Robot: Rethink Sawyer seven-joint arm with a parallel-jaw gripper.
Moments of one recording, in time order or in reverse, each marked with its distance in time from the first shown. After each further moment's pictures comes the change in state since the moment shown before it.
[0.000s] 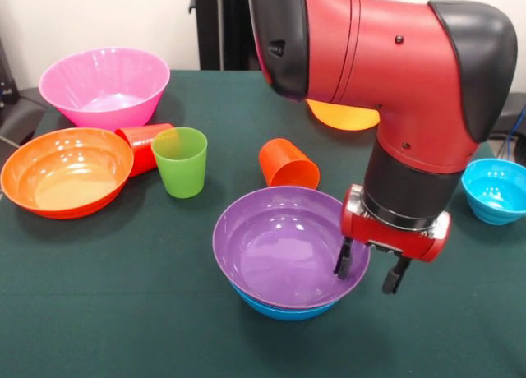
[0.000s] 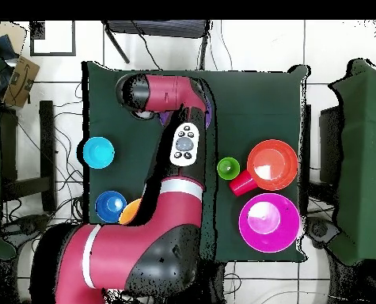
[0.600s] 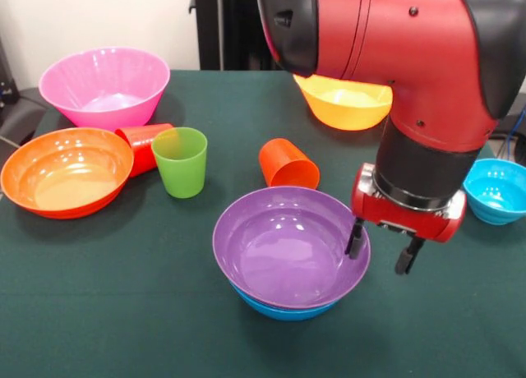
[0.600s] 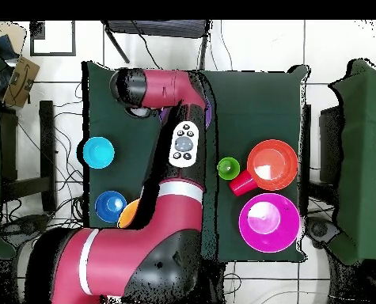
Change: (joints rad) arm 0.000 -0.046 0.018 0.009 0.000 0.081 0.000
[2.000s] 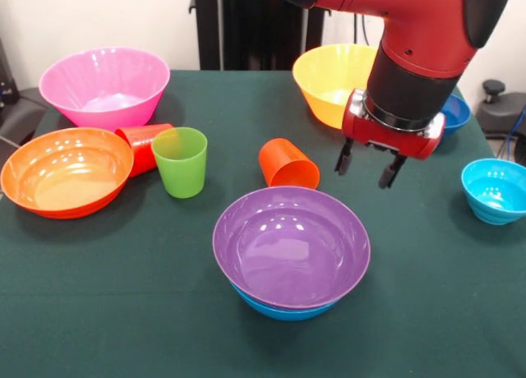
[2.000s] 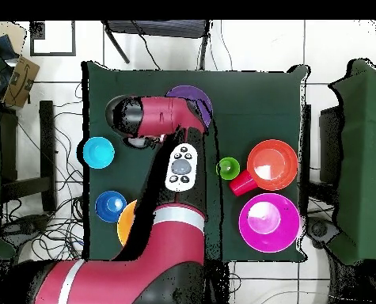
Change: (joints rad) arm 0.007 -0.211 0.054 0.362 -0.105 -0.001 0.000
